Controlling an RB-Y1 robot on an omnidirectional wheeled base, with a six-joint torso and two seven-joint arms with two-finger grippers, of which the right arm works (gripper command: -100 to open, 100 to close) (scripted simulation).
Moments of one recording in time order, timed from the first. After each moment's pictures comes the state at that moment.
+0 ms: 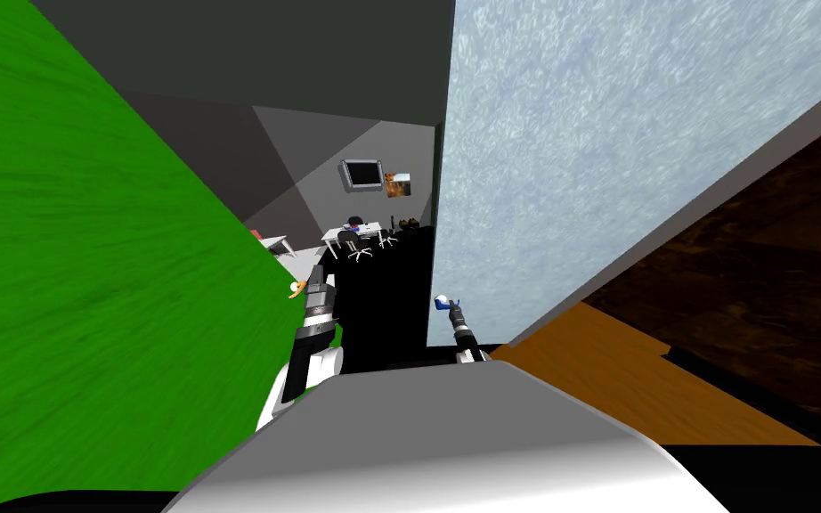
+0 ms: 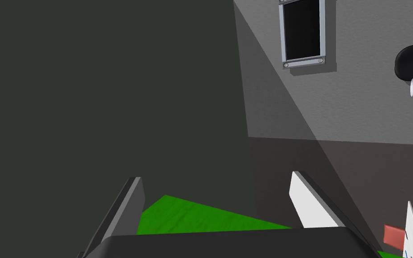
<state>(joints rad) 0.04 -0.05 0.04 -0.87 -0.05 -0.74 0.03</state>
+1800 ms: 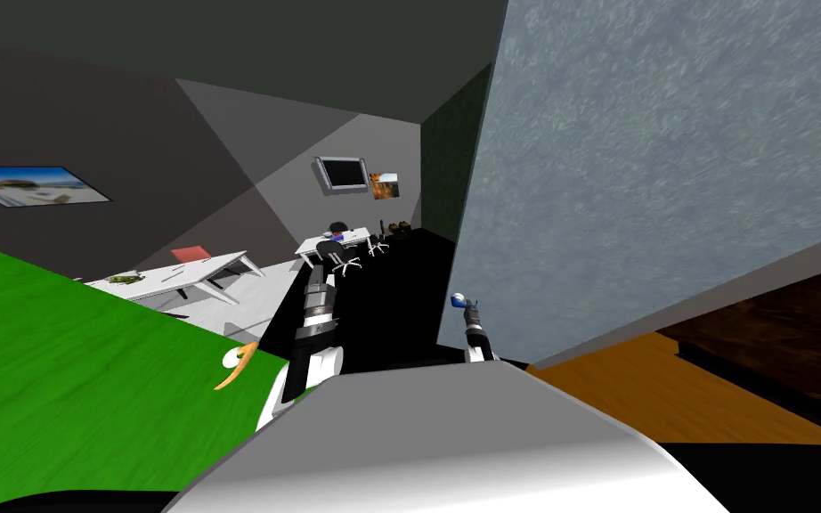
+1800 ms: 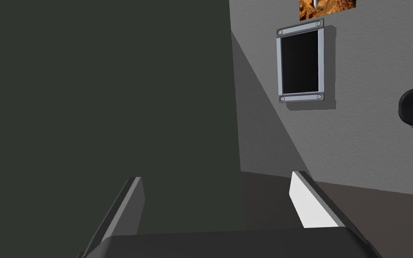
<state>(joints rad) 0.03 -0.04 -0.16 -0.85 -0.14 -0.73 0.09</state>
